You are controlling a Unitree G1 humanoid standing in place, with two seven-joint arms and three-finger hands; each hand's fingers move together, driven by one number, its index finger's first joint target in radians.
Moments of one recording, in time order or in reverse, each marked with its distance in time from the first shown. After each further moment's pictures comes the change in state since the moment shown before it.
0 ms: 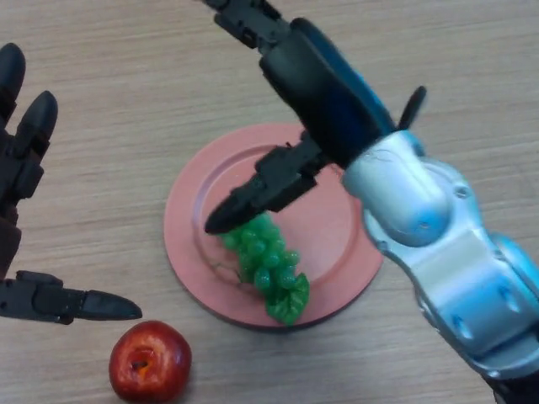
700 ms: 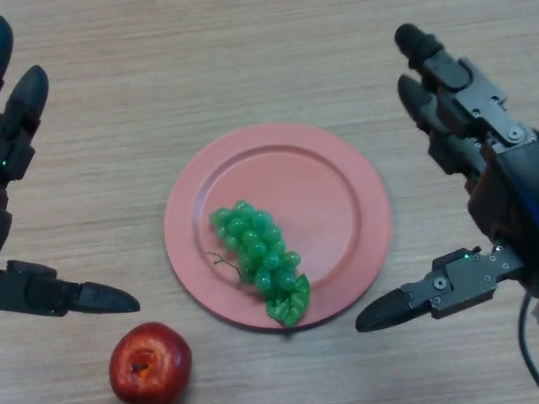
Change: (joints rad) left arm -0.037 0.006 0.020 -0.066 -0.001 0.026 0.001; right arm 0.583 -0.007 -0.413 -0.362 0.210 -0.135 0.135
